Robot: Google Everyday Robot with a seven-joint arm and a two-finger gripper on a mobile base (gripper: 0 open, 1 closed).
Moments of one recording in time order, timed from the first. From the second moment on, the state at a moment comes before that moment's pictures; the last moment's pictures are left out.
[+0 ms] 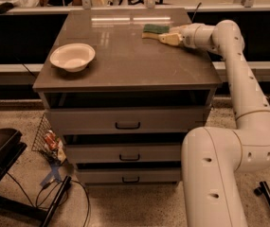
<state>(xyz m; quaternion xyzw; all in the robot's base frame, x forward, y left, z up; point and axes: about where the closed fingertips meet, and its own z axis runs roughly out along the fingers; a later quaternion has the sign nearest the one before) 0.942 -0.192 0.825 -0.29 0.74 0.15 0.59</state>
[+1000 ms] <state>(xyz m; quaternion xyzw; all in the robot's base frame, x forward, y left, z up) 0.942 -0.192 0.825 -0.29 0.74 0.15 0.59</state>
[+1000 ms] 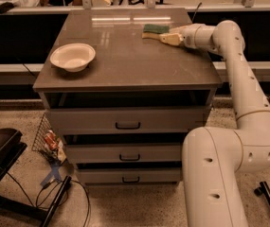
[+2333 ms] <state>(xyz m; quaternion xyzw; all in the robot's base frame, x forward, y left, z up) 0.942 -0.192 0.826 -0.29 0.74 0.15 0.59</state>
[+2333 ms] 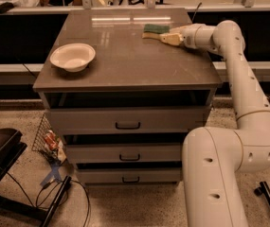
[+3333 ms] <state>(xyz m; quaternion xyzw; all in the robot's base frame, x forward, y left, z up) 0.943 -0.190 0.825 -0.29 0.74 0.15 0.59</state>
